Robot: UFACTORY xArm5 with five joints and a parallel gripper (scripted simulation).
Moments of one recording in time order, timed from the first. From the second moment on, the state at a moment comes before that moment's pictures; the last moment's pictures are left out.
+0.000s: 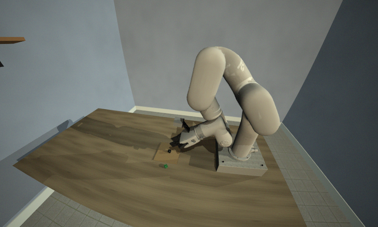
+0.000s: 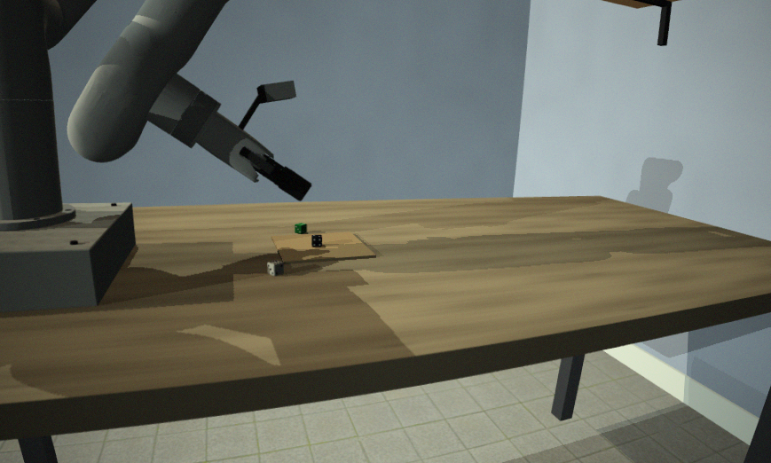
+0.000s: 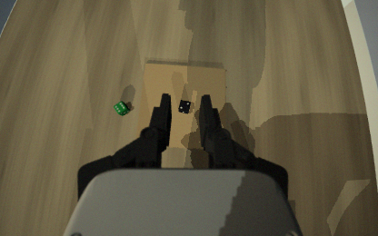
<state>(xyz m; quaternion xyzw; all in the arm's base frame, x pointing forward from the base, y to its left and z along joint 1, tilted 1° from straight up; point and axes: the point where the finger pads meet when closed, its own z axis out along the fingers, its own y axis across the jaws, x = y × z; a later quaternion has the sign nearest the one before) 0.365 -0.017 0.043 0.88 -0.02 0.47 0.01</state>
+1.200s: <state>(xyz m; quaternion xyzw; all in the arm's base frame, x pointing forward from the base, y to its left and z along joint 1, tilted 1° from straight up) 0.382 -0.019 0.066 0.94 -0.02 0.35 0.01</state>
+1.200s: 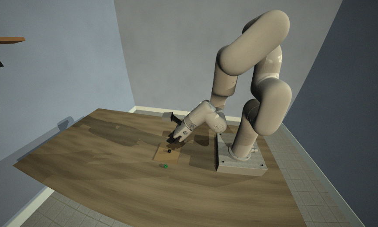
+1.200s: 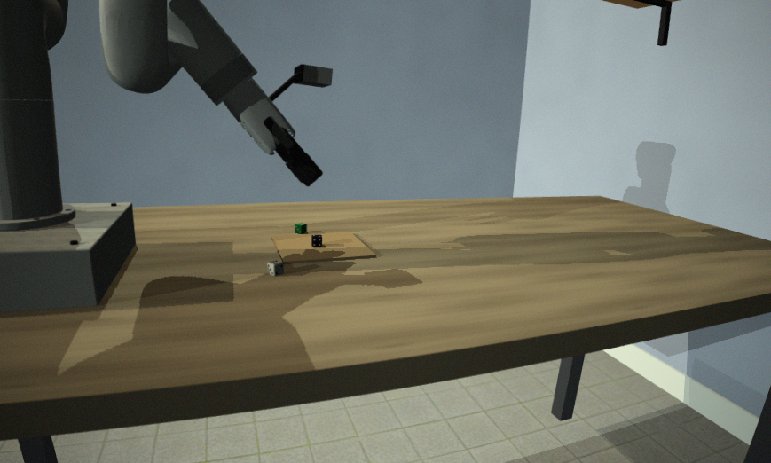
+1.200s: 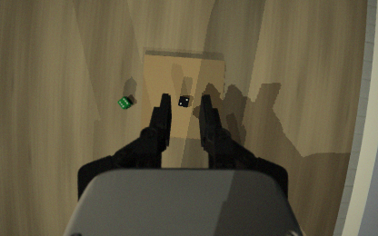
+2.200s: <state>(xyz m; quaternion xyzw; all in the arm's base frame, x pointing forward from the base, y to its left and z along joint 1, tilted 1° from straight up) 0.412 -0.018 0.085 1.00 -0.02 0.08 0.00</state>
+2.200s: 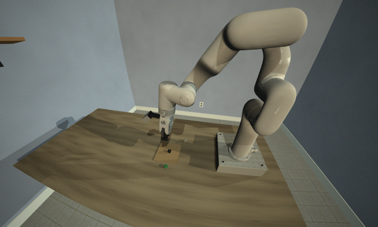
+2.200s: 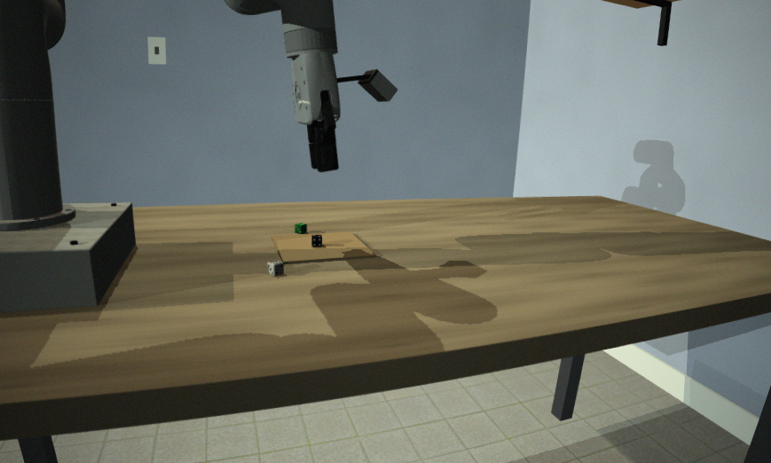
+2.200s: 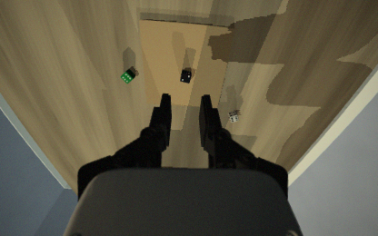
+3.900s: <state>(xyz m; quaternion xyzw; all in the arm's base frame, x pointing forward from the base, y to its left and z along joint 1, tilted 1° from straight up) 0.410 -0.020 0.037 0.99 -0.17 0.01 0.00</state>
